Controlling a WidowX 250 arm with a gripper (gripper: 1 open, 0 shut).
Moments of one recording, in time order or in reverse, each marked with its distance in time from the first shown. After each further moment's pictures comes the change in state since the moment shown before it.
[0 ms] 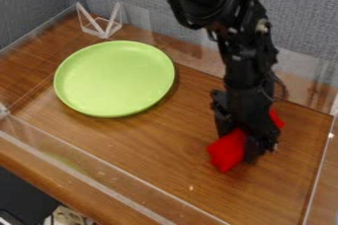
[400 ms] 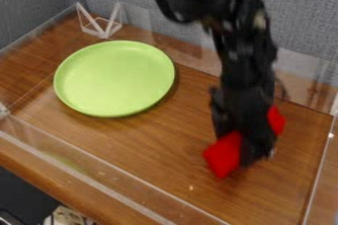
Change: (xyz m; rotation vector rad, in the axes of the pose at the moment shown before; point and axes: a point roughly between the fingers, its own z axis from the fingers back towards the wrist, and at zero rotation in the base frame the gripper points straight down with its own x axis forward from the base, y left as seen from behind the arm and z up) arm -0.009 -0.021 0.003 -0.004 -0.031 -0.104
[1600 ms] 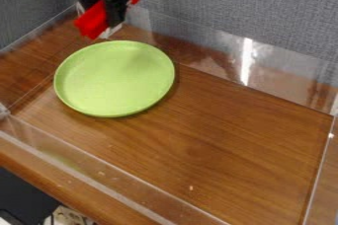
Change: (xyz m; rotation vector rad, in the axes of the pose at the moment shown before) arm -0.024 0.206 0.144 0.227 -0.068 0.272
